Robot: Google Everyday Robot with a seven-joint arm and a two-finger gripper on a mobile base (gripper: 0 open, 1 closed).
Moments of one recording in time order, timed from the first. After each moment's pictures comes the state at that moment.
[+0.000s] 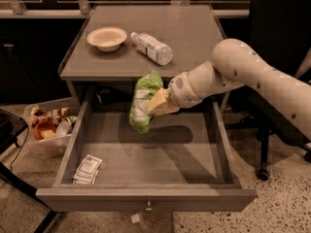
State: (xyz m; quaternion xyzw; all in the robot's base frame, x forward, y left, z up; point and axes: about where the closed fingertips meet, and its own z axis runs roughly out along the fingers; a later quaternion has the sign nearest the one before) arm 0.571 -0.013 0.783 -0.10 0.90 0.42 0.09
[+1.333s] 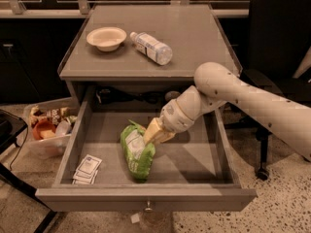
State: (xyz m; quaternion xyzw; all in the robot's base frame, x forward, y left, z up) arm 0.518 -0.003 0.701 -0.13 0.91 0.39 -0.04
